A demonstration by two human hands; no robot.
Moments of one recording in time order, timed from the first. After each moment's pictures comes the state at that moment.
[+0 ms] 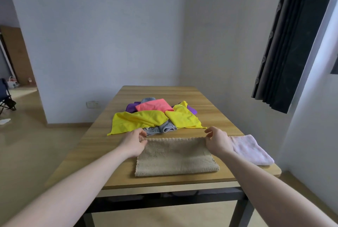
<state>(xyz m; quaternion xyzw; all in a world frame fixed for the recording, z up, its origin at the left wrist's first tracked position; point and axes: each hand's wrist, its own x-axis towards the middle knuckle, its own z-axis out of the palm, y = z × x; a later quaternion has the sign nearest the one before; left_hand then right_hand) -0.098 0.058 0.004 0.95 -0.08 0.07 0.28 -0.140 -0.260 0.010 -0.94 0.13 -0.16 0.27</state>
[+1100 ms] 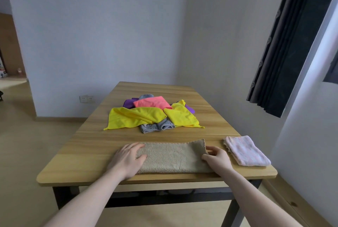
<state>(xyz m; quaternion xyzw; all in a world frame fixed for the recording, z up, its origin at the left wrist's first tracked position) -0.116 0.074 -0.075 0.96 -0.12 0.07 0.23 -0.169 -0.261 -0.045 -0.87 0.19 -0.06 0.45</state>
